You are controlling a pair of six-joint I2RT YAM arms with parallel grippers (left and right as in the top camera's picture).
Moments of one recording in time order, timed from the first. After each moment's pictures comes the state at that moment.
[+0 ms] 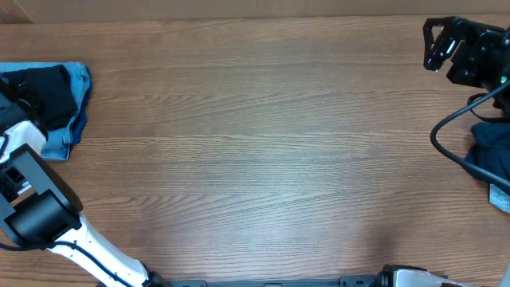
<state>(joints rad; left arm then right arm) 0.65 2.15 1.45 0.16 -0.16 0.05 -0.09 1.42 2.16 -1.24 -0.20 0.20</state>
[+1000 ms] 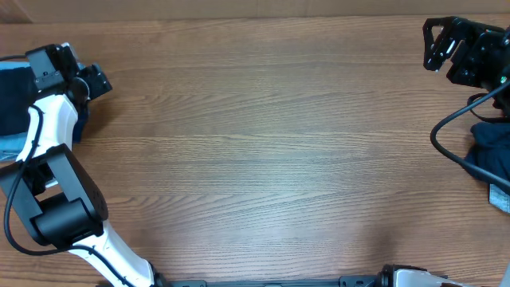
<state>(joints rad) 0.40 2.03 1.50 -0.35 0.15 -0.14 -0.09 1.42 2.16 -1.24 -0.20 0.20</state>
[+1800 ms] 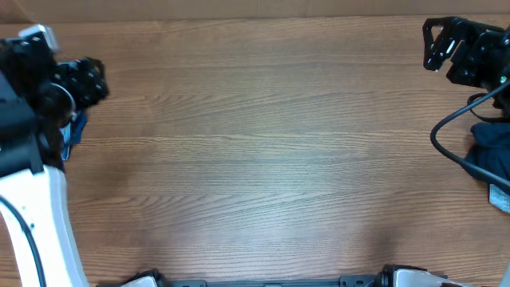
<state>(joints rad) 0.31 1.31 1.50 -0.81 0.29 -0.14 -0.09 1.42 2.16 -1.24 -0.20 0.20</state>
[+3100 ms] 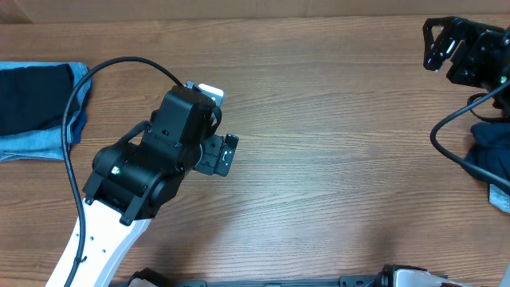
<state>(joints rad) -0.52 1.25 1.50 -1.20 -0.19 -0.13 -0.09 1.42 2.16 -1.24 -0.20 0.20</state>
